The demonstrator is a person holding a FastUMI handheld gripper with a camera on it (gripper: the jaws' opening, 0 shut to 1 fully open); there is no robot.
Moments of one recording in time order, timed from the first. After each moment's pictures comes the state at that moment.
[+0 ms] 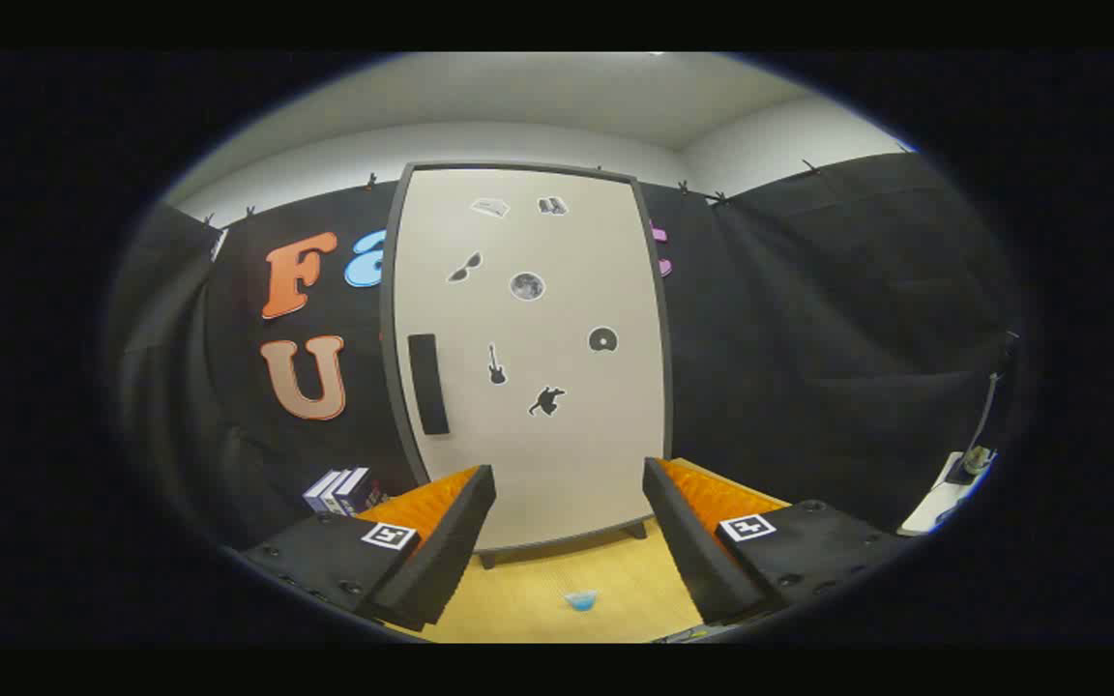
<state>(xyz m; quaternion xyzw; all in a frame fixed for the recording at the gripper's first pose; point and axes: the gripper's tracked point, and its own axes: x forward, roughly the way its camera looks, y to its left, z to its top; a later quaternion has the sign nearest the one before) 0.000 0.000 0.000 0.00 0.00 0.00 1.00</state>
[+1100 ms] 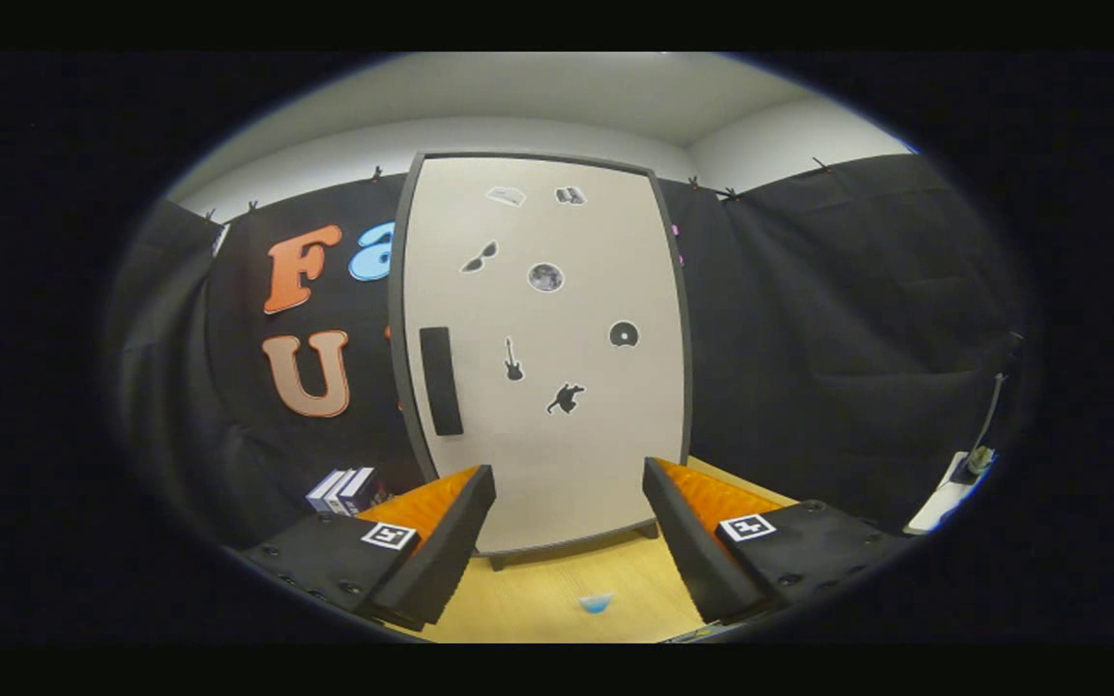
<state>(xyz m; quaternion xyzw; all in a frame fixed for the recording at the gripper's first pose) 0.024 0.027 -0.003 0.00 0.01 0.01 1.00</state>
